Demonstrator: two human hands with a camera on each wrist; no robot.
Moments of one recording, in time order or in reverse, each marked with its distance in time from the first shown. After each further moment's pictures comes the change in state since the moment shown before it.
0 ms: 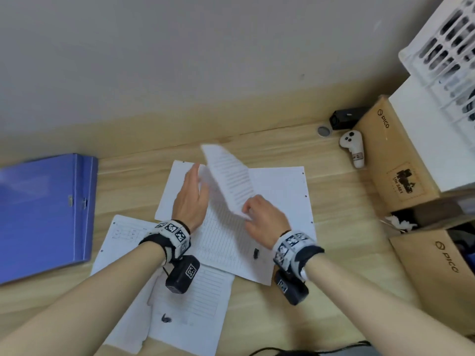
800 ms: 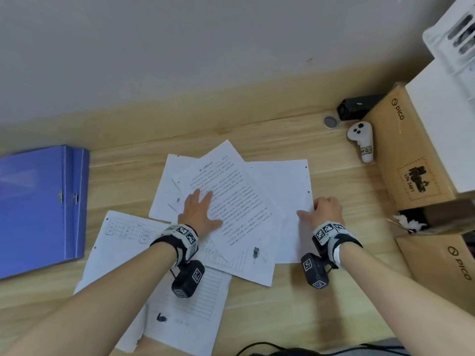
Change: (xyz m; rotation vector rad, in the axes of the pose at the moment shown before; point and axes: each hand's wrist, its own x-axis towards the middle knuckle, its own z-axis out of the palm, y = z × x) left_hand 0.001 -0.050 0.045 0.468 -0.502 -0.257; right_hand 0.007 0.141 -0.006 0.009 0.116 0.723
